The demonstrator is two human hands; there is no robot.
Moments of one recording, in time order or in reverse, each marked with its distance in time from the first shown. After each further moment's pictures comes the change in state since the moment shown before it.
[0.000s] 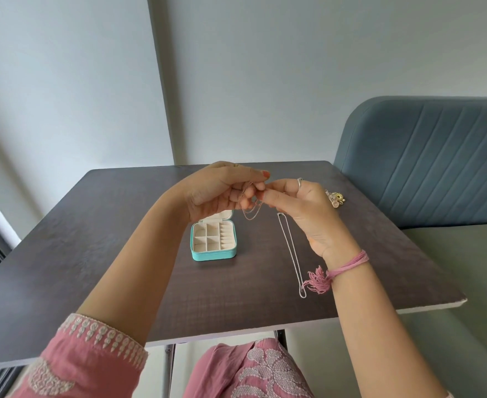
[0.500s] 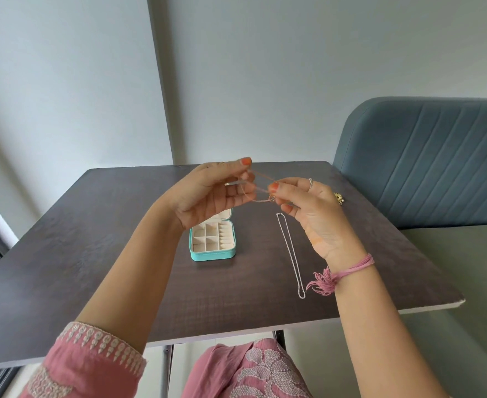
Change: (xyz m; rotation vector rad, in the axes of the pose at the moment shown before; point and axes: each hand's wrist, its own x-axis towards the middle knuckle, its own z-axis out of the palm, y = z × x) left_hand -0.002 -0.016 -0.012 -0.339 -0.071 0.121; right_hand 0.000 0.001 -0.006 0.150 0.088 0.053
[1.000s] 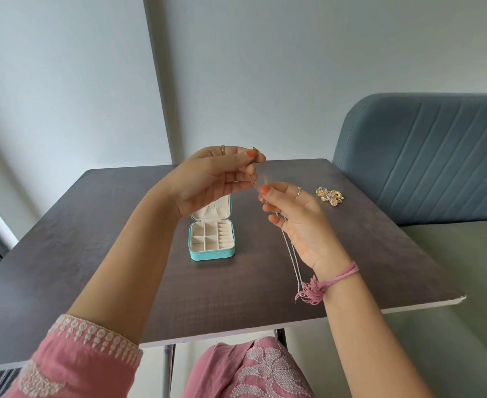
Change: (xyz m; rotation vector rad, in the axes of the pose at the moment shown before) left_hand 0.003 0.017 0.009 0.173 0.017 0.046; right_hand -0.005 0.018 0.009 0.072 -0.013 0.078
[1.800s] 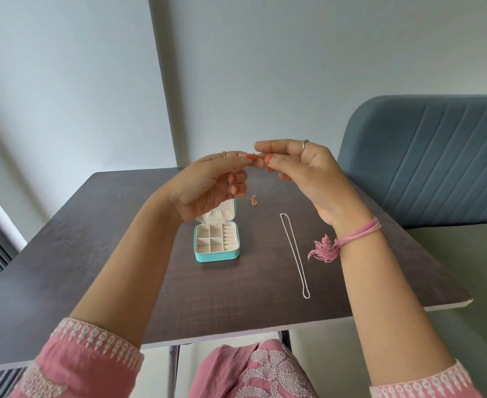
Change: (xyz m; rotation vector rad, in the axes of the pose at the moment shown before) left_hand -0.010 0.002 0.003 0.036 0.030 -0.009; right_hand 0.020 -0.058 0.004 -0.326 -0.137 -0.287
